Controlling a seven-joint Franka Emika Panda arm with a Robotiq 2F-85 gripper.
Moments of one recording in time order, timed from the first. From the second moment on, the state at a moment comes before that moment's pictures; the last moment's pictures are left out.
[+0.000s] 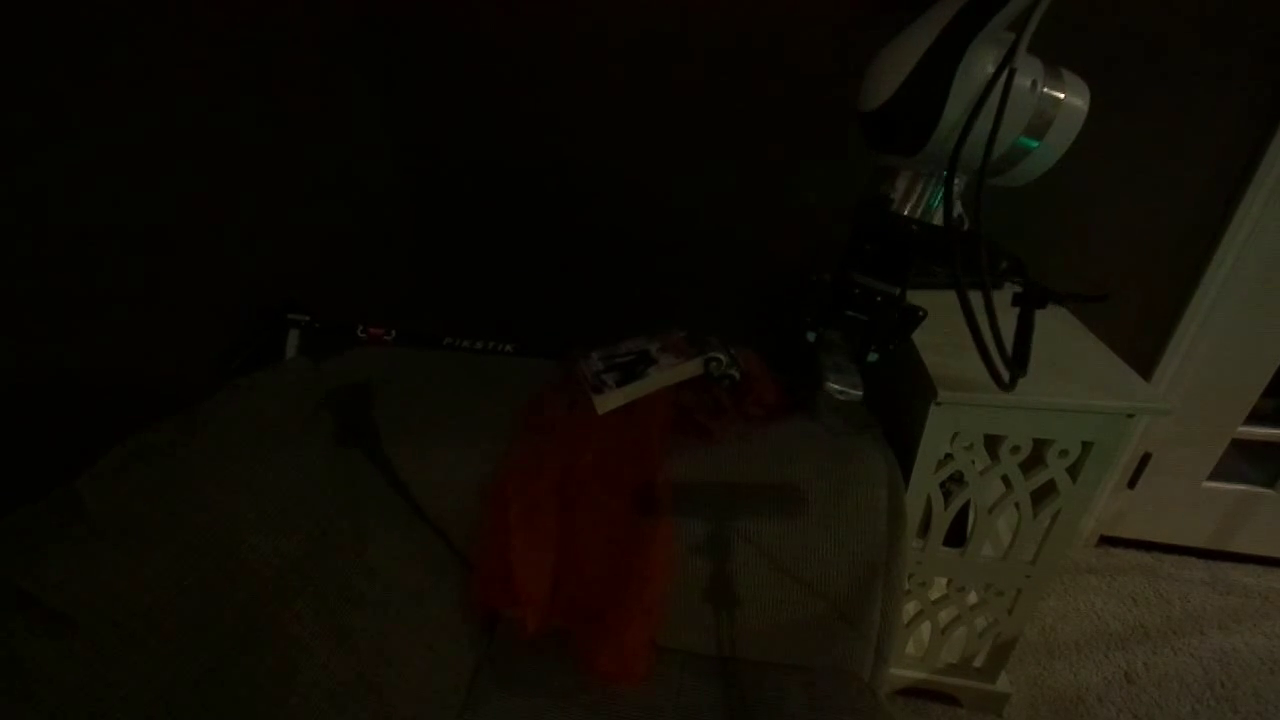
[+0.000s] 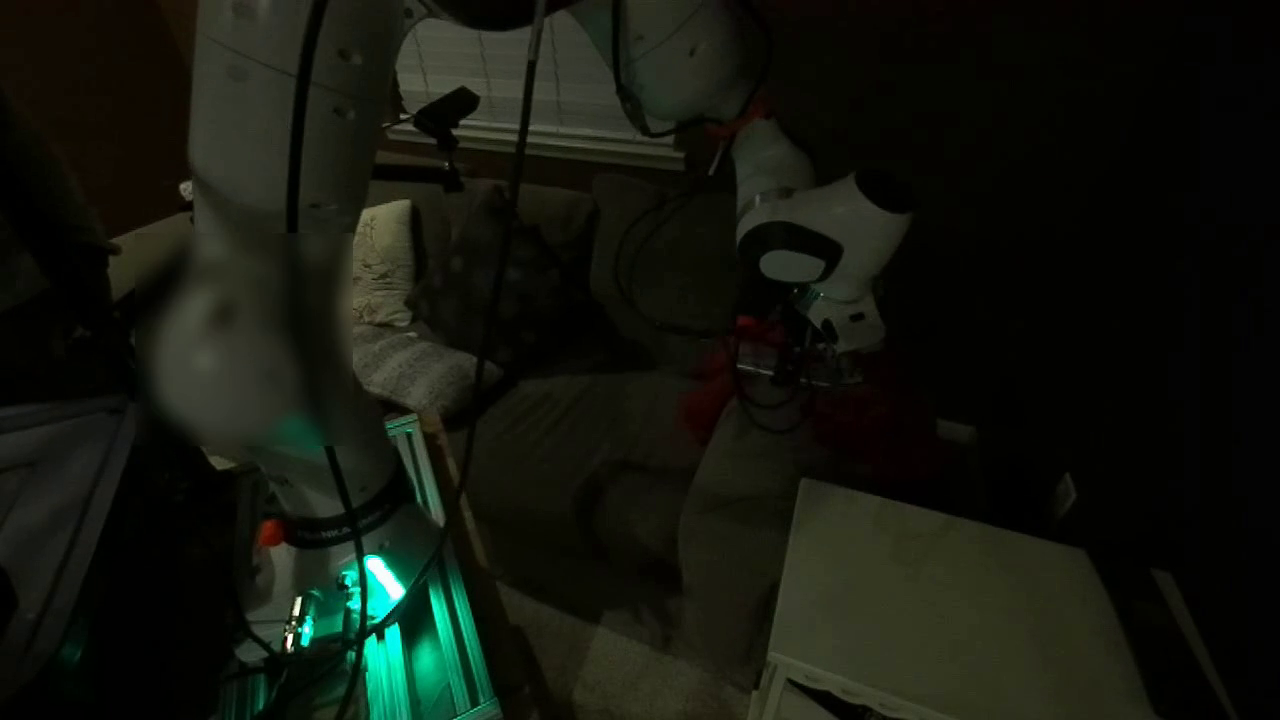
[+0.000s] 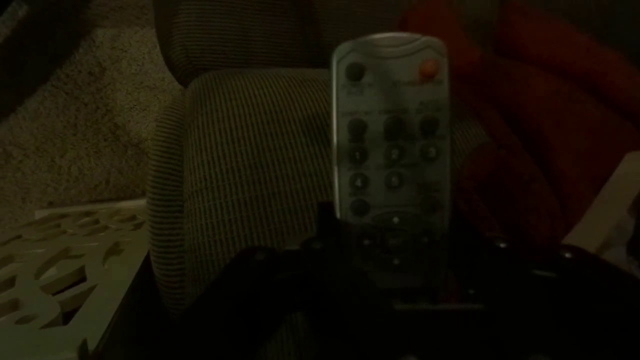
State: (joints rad) arm -0.05 0.46 -0.03 -2.03 0.61 2.47 0.32
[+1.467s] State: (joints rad) arm 0.08 0.89 -0.13 -1.50 0.23 2.40 0.80
